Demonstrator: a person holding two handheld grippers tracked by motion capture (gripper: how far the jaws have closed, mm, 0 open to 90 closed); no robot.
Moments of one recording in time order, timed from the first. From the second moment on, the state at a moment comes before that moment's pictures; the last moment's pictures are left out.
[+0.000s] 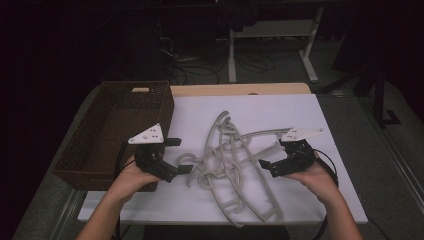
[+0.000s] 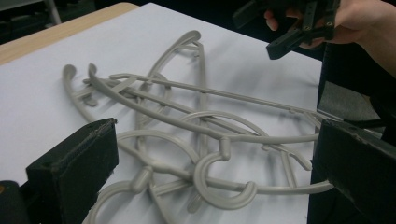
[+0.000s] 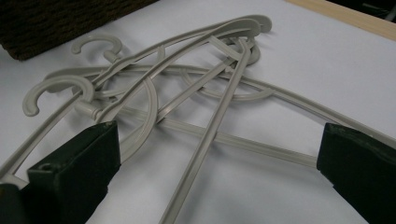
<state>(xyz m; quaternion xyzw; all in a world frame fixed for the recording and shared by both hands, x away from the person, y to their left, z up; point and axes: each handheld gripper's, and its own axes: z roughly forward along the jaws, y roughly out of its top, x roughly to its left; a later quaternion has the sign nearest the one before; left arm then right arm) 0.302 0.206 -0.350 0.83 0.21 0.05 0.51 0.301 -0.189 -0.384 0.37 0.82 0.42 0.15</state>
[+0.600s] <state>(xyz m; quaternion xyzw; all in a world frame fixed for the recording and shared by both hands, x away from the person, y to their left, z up) 0.316 0.163 -0.372 0.85 0.19 0.03 0.50 0.302 -0.180 -0.392 0.36 0.83 0.41 0.14</state>
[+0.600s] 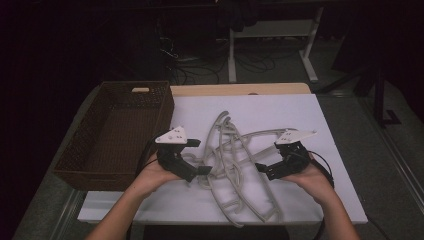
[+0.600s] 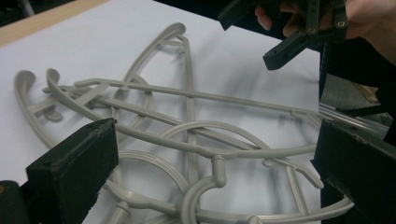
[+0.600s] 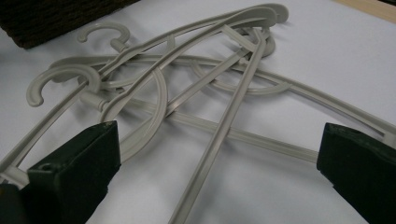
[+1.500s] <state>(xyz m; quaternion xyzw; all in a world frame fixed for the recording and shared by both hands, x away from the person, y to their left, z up) 0.296 0.117 -0.430 0.90 0.14 -0.01 0.41 0.304 -0.180 -0.396 0.36 0.83 0.40 0.13</state>
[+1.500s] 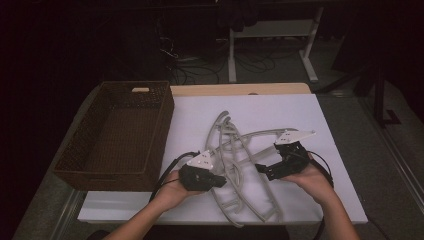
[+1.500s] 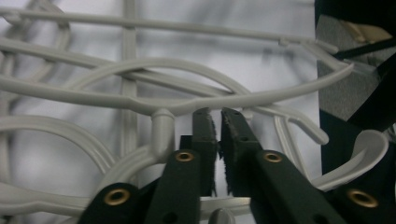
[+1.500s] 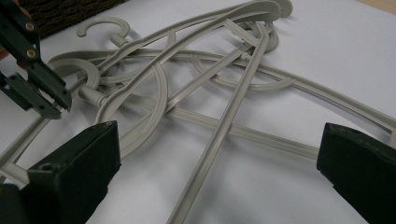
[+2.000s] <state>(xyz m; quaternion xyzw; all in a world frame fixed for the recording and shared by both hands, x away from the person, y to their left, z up) 0.314 0.136 -0.430 0.90 0.20 0.05 0.37 0.305 -0.180 -0.396 0.36 0.83 0.40 0.13</state>
